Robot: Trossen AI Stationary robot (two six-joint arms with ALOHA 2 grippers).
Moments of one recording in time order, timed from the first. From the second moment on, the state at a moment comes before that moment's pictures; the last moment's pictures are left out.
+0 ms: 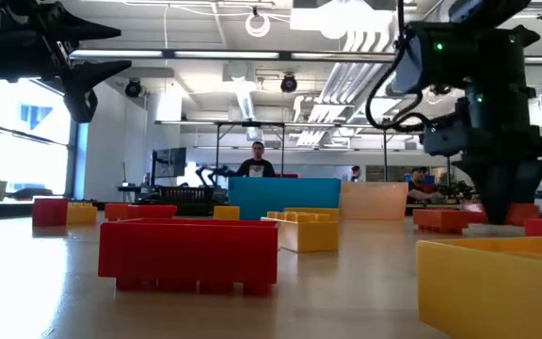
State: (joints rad) left arm 0.16 0.03 0.01 0.19 -0.09 -0.68; right arm 0.11 1.49 0.75 -0.82 -0.01 1.26
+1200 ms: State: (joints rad) left arm 0.16 0.05 0.18 0.12 -0.11 -0.31; right arm -0.13 1.48 1.25 -0.88 0.54 1.09
